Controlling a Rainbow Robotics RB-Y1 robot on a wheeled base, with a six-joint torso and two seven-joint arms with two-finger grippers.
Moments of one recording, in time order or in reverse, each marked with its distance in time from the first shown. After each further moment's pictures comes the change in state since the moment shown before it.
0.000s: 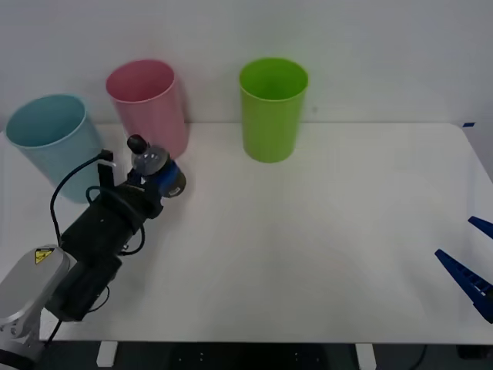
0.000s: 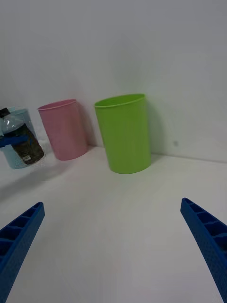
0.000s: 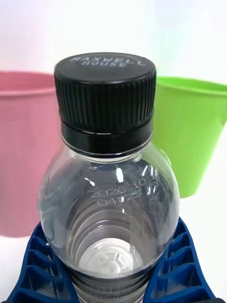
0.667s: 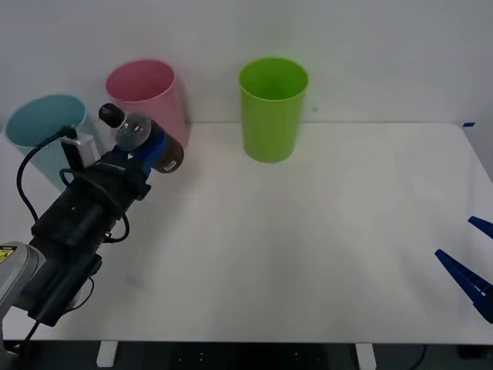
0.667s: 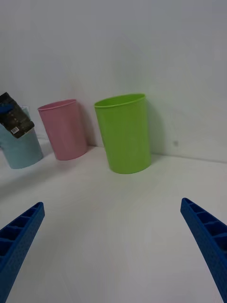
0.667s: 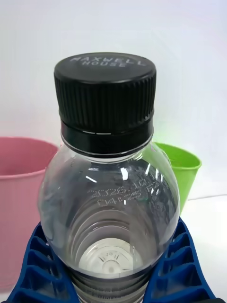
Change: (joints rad) right arm 0.000 0.000 0.000 0.000 0.000 0.000 0.000; left arm 0.057 0.056 0.031 -0.230 0.089 0.019 0.075
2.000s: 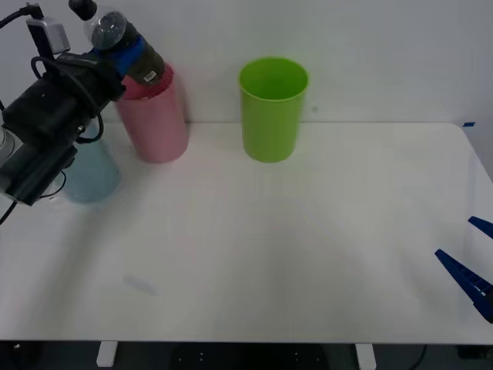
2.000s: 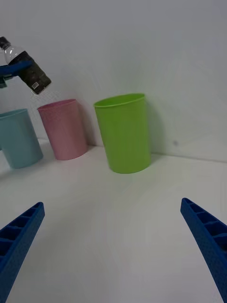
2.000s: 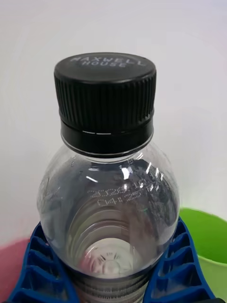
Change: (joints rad) right arm 0.000 0.000 0.000 0.000 0.000 0.000 0.000; left arm -0.490 0.179 0.017 0.379 0.015 -0.064 0.183
